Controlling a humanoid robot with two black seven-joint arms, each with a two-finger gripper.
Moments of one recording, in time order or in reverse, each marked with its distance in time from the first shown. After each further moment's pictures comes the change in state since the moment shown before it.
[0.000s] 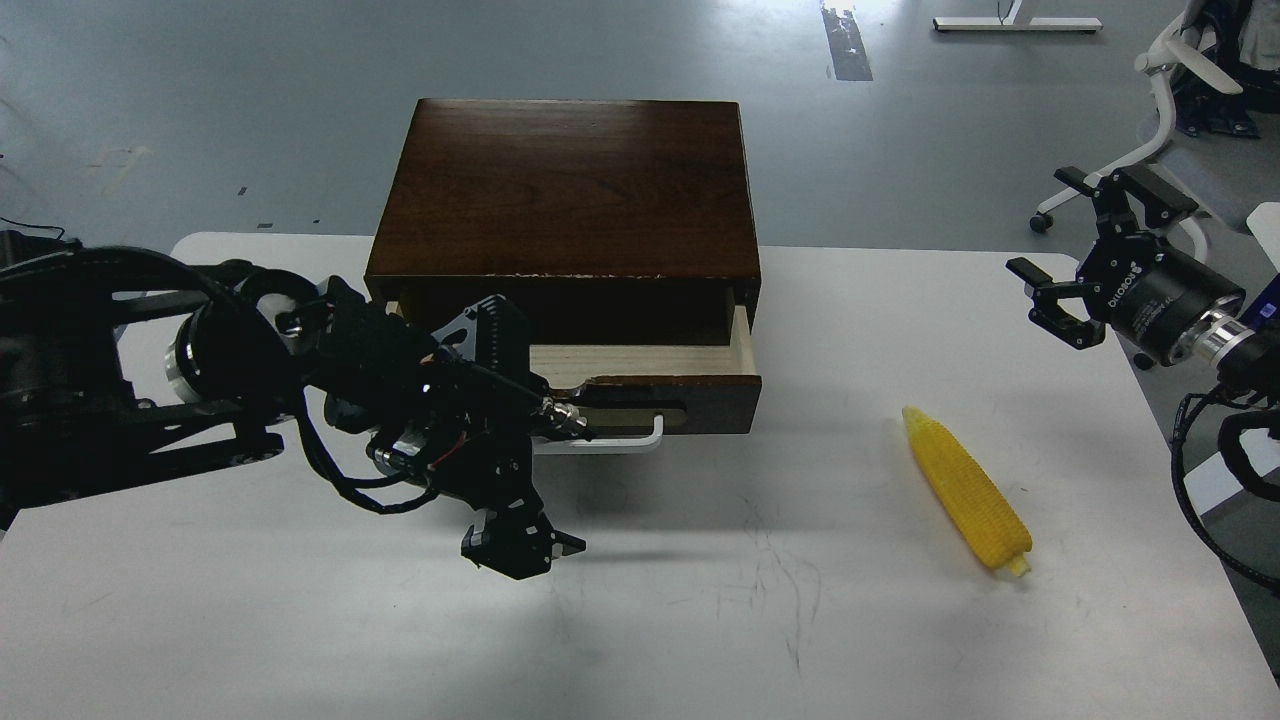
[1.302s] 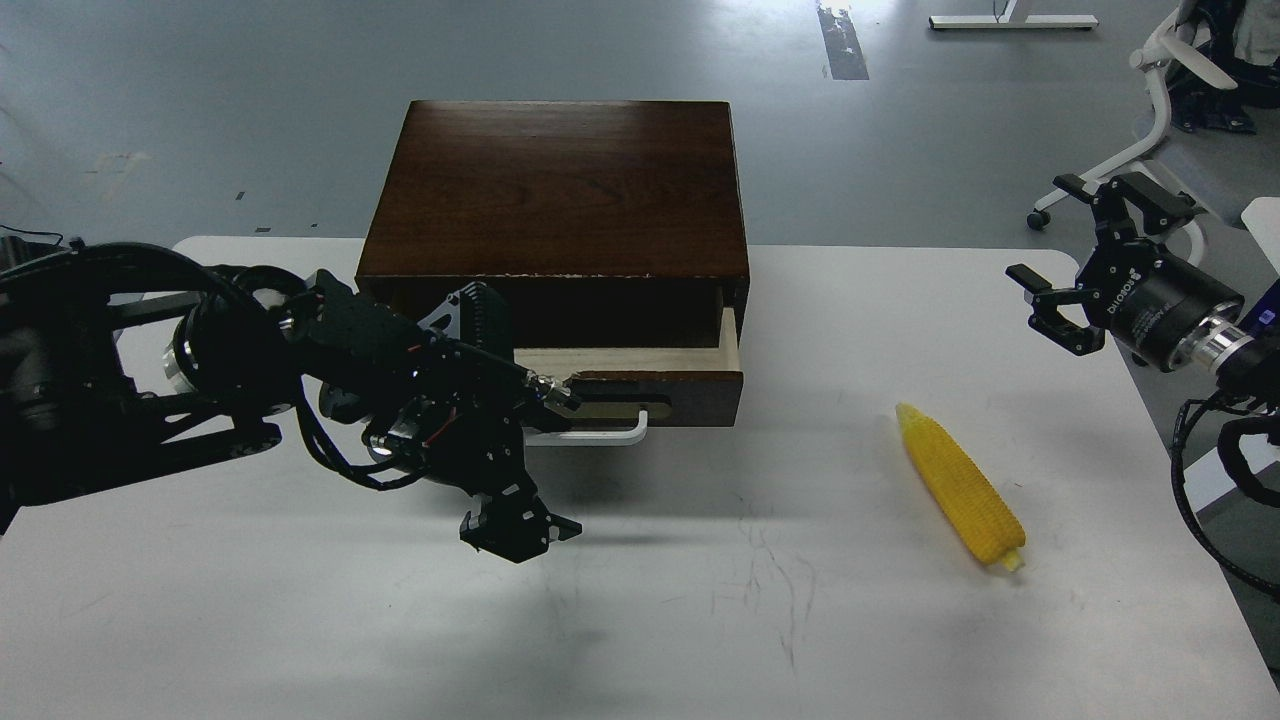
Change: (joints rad) left arm 0.039 0.007 0.000 0.083 -0.040 0.001 0.003; right arm -0.011 0.000 0.000 0.001 0.000 0.000 0.000
